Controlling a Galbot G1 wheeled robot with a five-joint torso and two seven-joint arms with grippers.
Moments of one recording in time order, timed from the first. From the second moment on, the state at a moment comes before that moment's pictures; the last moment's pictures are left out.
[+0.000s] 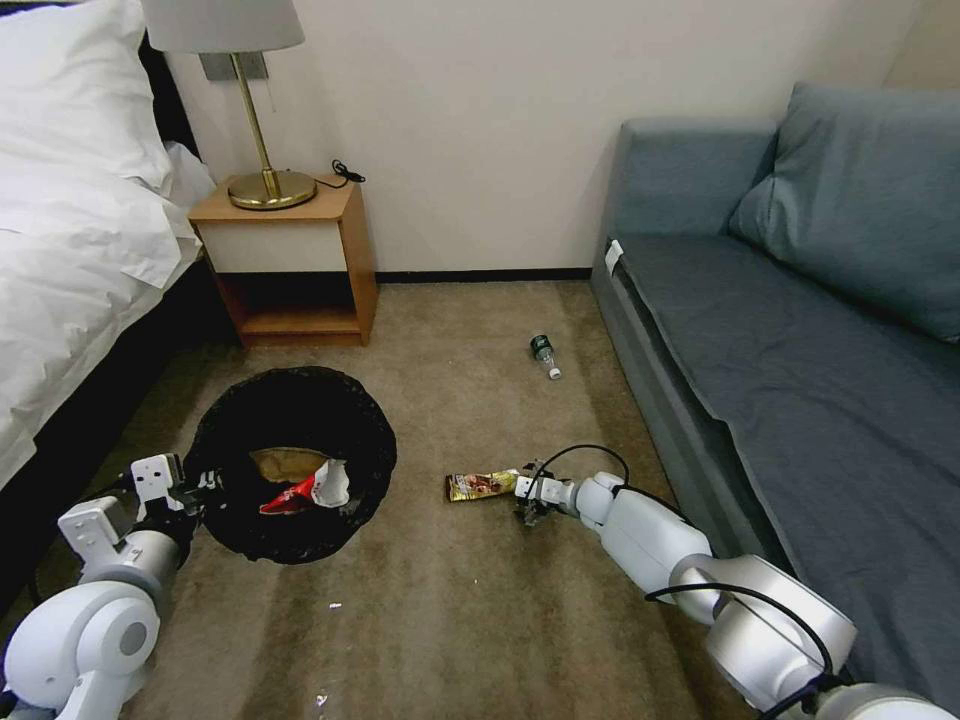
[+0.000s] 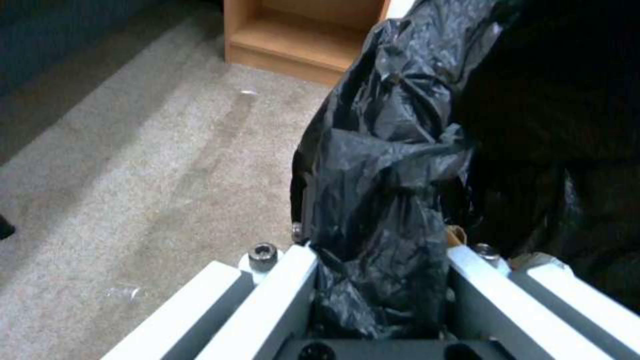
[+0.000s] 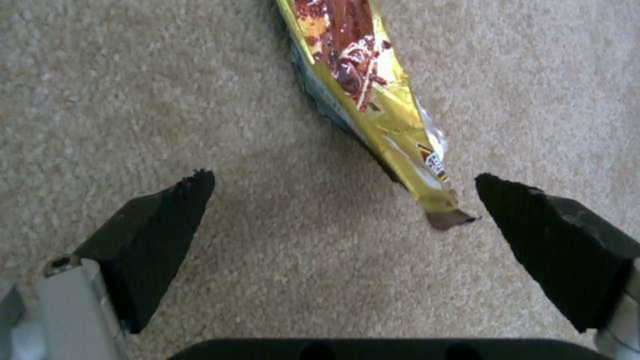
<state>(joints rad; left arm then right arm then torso) 1.50 -1.13 -0.83 -2.13 -0.77 0.51 -0.24 -0.36 1.43 -0.39 0.36 -0.30 0.18 -0.33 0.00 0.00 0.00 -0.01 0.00</state>
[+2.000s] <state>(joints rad) 1.49 -1.12 -0.82 -2.14 -0.79 0.49 -0.23 -0.33 1.37 -0.30 0.49 0.10 0.15 -0.16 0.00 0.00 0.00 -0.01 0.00</state>
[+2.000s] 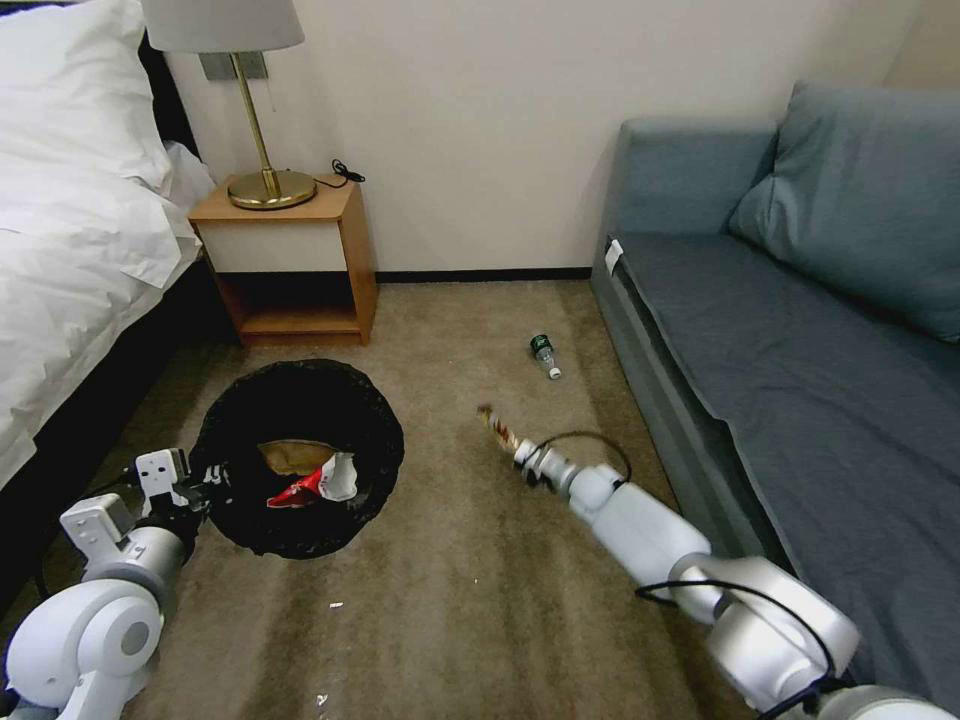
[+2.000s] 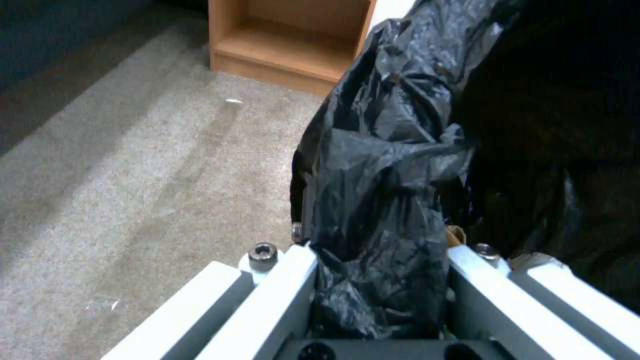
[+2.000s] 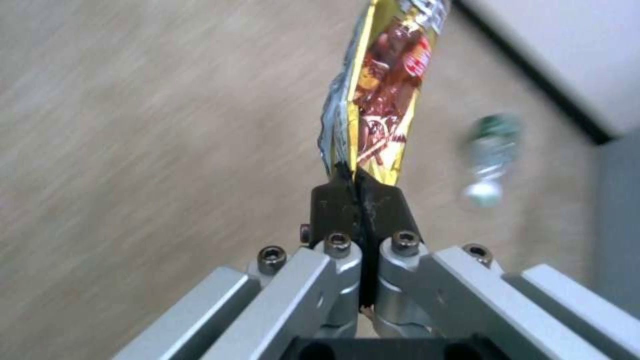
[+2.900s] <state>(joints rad) 1.49 -1.12 -0.80 -2.14 -0.80 0.49 -0.24 -0.57 0.94 -0.06 1.62 0.71 0.47 -0.45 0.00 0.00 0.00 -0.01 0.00</state>
